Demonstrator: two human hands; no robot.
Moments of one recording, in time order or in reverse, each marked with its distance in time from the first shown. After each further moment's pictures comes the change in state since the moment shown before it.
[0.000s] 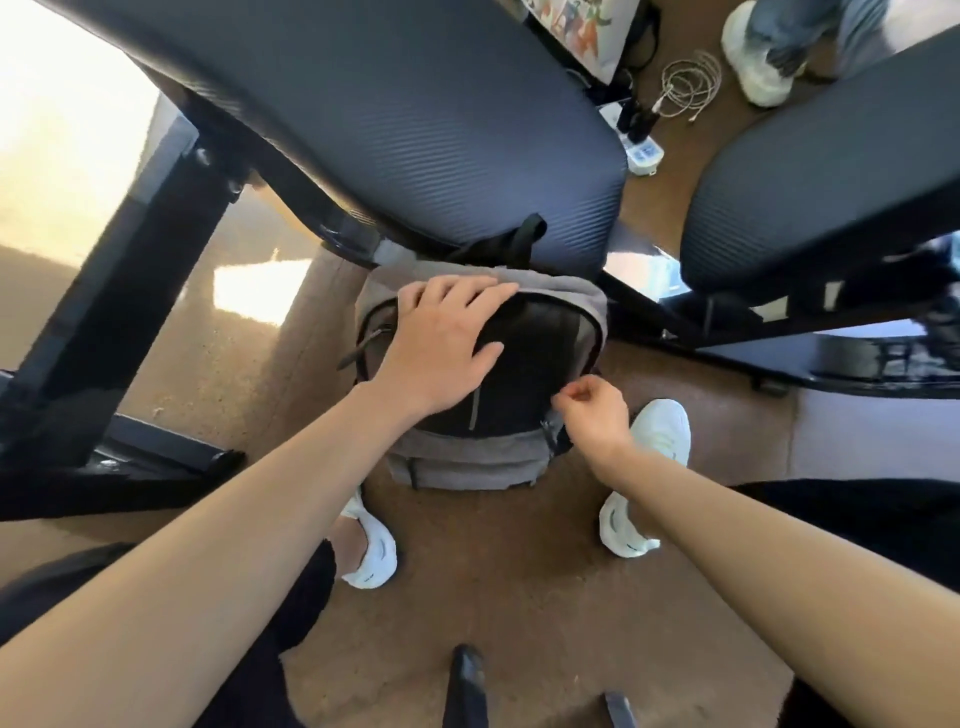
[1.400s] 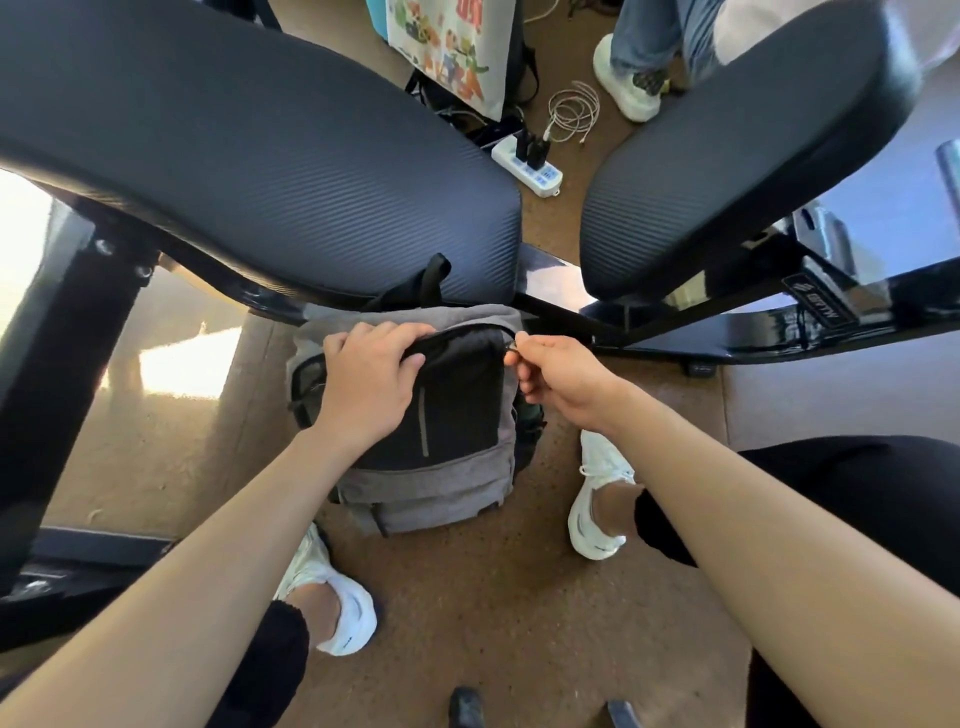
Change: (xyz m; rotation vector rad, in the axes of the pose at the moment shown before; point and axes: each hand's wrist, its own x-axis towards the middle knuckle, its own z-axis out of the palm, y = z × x) left_hand 0.019 0.003 0.007 -0.068 0.056 -0.053; right_hand 0.024 -0.052 -0.065 0.391 -0.334 -0.015
